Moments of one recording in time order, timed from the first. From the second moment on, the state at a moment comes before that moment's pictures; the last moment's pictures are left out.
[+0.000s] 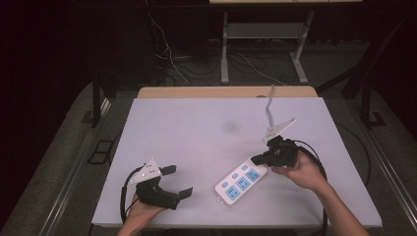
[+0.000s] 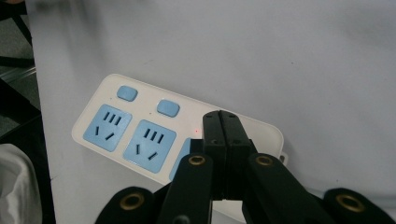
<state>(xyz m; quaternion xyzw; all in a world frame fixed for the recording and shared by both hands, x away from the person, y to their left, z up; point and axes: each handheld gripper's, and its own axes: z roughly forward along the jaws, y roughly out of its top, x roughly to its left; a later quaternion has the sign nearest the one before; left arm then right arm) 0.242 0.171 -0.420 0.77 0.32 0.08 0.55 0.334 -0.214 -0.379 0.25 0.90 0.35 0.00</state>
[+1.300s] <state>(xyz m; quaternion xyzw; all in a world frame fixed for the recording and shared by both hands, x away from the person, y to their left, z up) 0.241 0.171 -0.420 0.77 0.32 0.08 0.55 0.300 -0.303 -0.369 0.38 0.82 0.42 0.04</state>
